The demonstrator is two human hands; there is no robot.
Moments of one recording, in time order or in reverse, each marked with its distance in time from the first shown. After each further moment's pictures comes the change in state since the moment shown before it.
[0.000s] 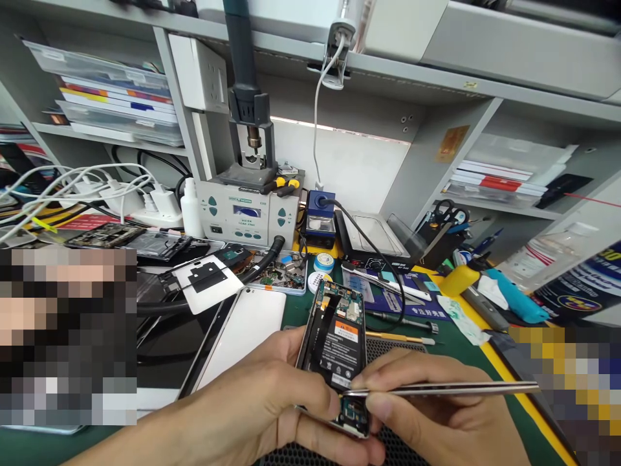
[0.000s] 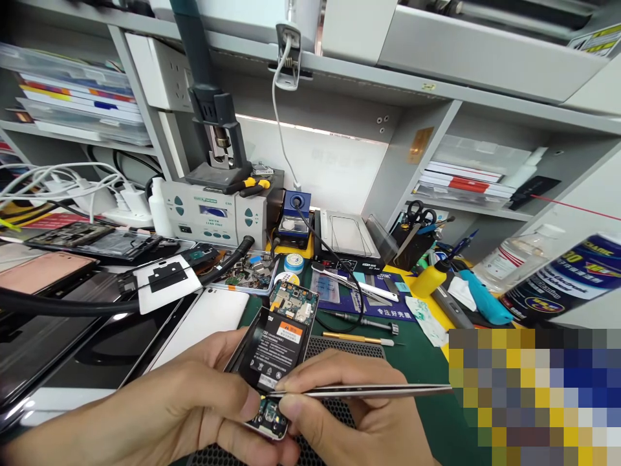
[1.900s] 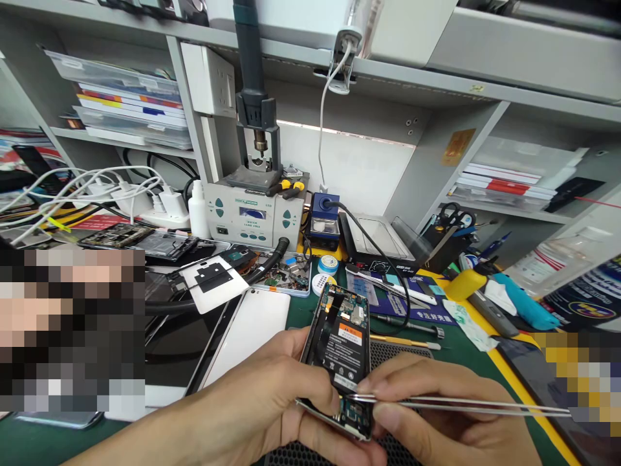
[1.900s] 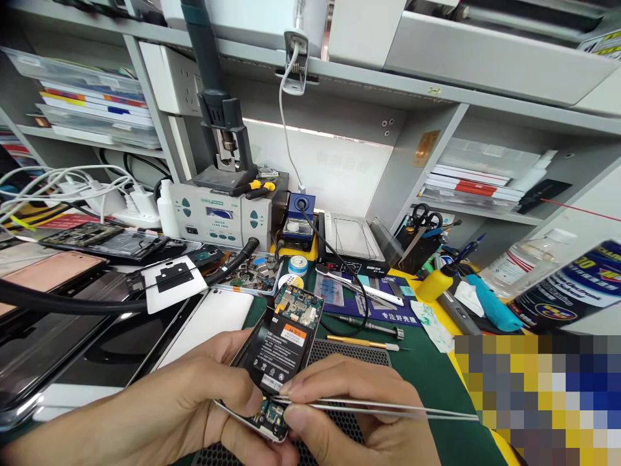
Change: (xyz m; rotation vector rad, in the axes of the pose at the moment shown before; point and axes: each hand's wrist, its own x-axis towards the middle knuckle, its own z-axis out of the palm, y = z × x) left_hand 0.000 0.001 0.001 -0.012 0.011 -0.025; right_hand 0.001 -0.006 -0.003 -0.108 -0.001 -0.064
